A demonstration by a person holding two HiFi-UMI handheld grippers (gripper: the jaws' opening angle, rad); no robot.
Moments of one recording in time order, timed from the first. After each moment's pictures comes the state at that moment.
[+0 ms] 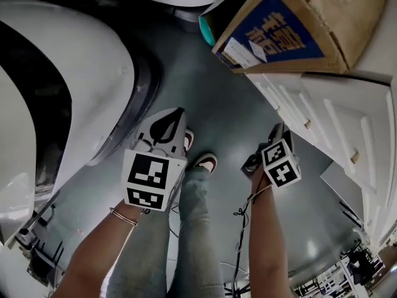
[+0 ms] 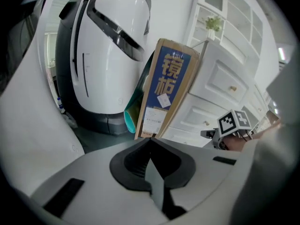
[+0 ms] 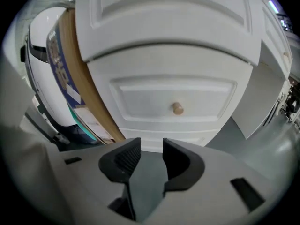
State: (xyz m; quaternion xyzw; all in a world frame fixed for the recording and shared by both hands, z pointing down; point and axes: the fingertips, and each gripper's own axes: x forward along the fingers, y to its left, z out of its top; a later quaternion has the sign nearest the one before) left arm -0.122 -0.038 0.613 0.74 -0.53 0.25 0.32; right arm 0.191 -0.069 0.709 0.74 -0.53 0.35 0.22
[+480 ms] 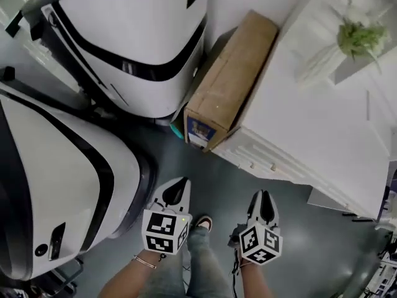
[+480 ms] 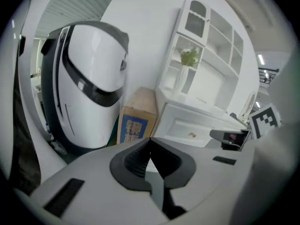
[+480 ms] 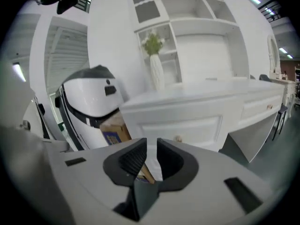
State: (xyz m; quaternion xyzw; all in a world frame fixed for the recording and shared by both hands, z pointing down) left arm -0.058 -0.042 0.393 0.81 -0.49 0.18 0.27; right arm 0.169 -0.006 0.400 0.73 -0.62 0.27 0.09
